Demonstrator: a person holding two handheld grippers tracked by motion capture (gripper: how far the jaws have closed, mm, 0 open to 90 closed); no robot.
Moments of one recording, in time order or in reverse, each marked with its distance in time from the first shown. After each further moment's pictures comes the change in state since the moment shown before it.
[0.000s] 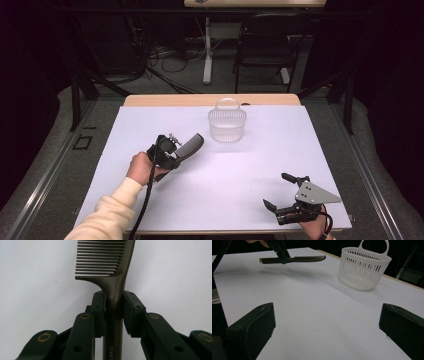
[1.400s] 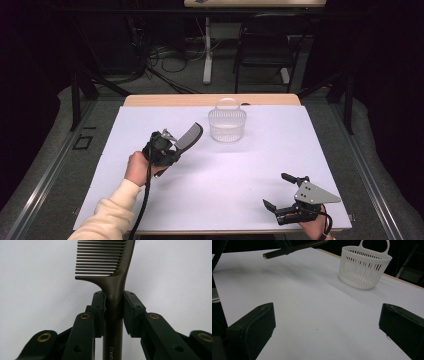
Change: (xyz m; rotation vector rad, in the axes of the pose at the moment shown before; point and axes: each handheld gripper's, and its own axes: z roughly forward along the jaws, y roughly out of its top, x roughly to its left) left arm 0.001 -0.005 -0.016 -0.185 0.029 0.005; right arm 0.001 0.000 0.001 0.013 -0.001 0.004
